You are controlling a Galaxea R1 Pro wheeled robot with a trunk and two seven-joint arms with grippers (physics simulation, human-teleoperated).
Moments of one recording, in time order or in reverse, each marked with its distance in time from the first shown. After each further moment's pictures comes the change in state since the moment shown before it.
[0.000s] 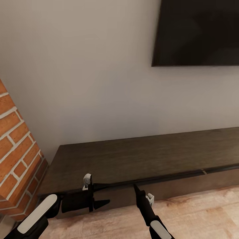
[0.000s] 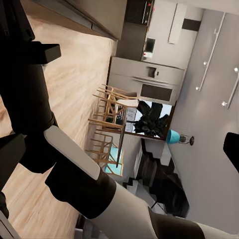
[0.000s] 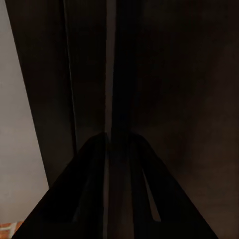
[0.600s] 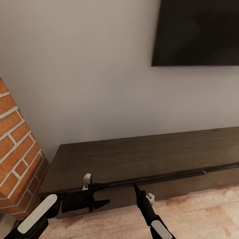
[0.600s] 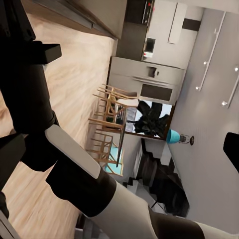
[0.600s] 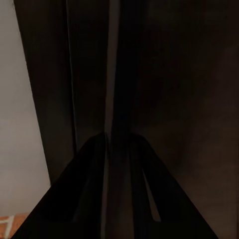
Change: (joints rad) left arm 0.000 0.000 0.000 0.000 0.000 0.000 0.000; right arm 0.000 -0.012 0.013 -0.006 0.009 0.004 -0.003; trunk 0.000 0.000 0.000
